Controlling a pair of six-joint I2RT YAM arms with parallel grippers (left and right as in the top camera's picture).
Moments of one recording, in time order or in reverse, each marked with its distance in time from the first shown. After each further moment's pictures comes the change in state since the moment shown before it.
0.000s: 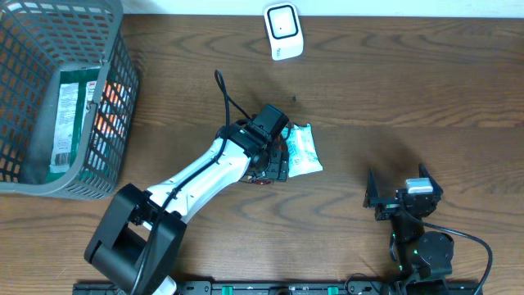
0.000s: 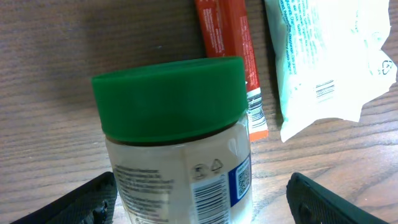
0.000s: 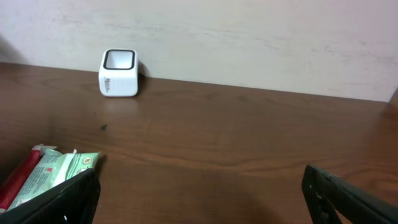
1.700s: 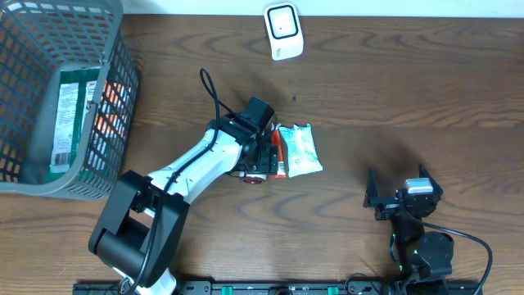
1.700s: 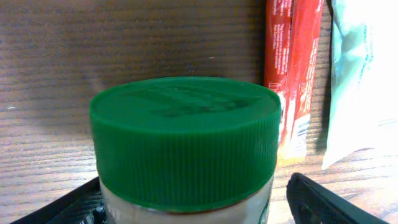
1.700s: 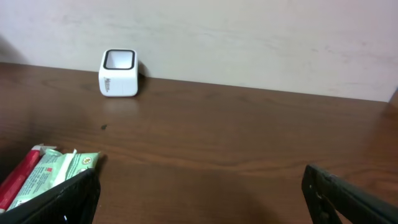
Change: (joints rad) left arm 0.090 0.056 -0.001 0.008 0.051 -0.016; right arm 0.000 0.000 0.000 0.000 0.000 0.000
